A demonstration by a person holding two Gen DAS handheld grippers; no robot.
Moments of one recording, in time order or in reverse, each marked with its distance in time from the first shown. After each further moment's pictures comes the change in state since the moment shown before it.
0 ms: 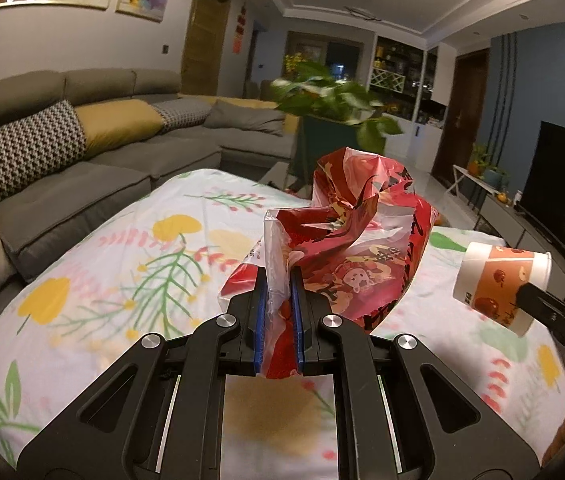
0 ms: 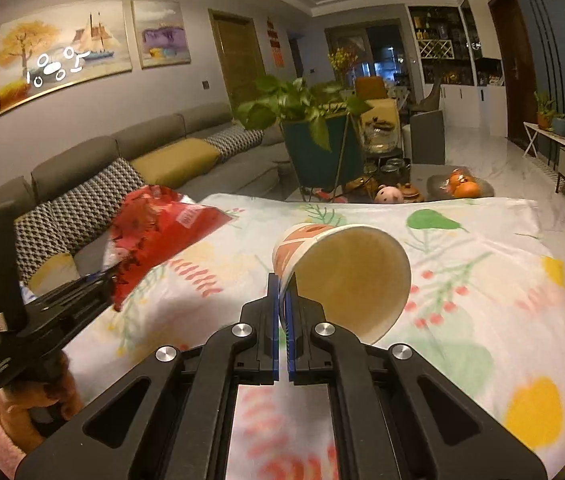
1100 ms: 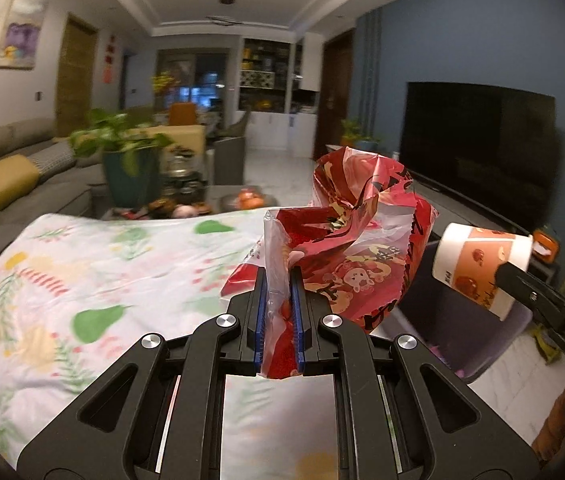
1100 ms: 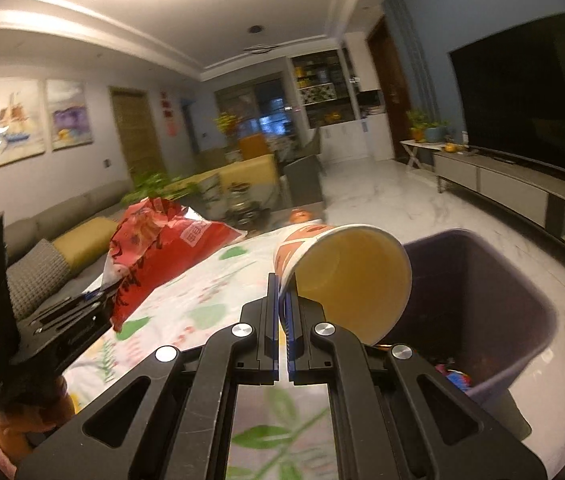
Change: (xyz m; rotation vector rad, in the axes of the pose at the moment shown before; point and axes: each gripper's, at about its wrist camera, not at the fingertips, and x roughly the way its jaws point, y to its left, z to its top) left arm -0.105 -0.241 -0.048 0.252 -0.022 -0.398; right arm -0.223 -0.126 -0.056 0.203 -0.233 -0.360
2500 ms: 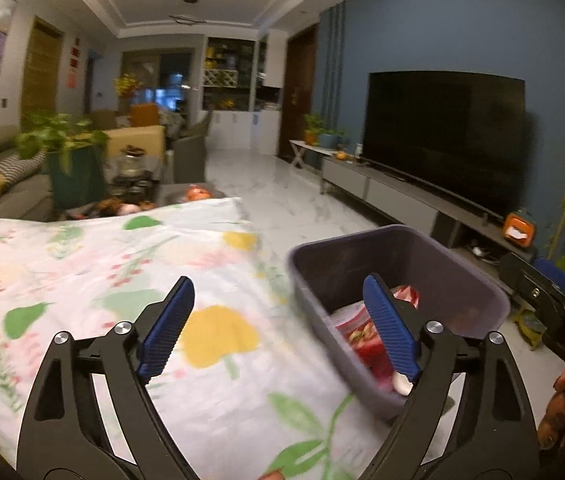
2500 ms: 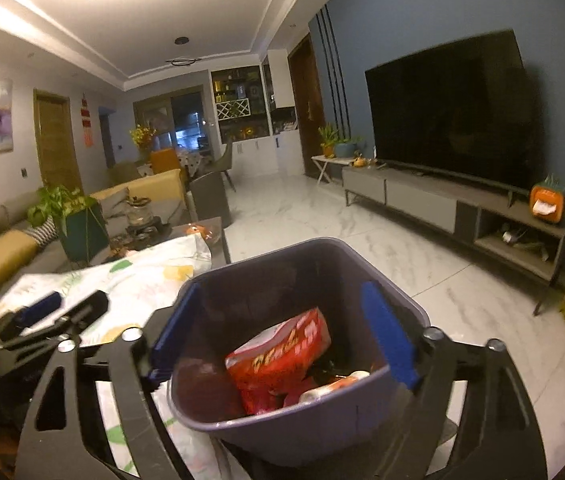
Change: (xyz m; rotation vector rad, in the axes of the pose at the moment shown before) left arm 0.039 -0.056 -0.031 0.039 -0.008 -0.075; right arm -0.025 -0.048 -0.017 -0.018 -0.067 -0.342
